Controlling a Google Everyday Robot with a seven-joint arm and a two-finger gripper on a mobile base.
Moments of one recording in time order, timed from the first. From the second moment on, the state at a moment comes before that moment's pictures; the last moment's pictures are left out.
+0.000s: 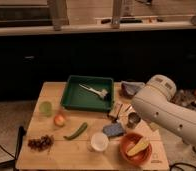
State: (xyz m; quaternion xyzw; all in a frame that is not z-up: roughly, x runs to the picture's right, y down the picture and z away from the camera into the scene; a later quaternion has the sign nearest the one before) arm 0.222 0.121 0.626 -0.21 0.04 -0.28 0.94
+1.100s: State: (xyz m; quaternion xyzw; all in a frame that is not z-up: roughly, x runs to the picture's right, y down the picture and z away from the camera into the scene) arm 0.094 0.114 0.657 -0.22 -0.09 -0.35 0.91
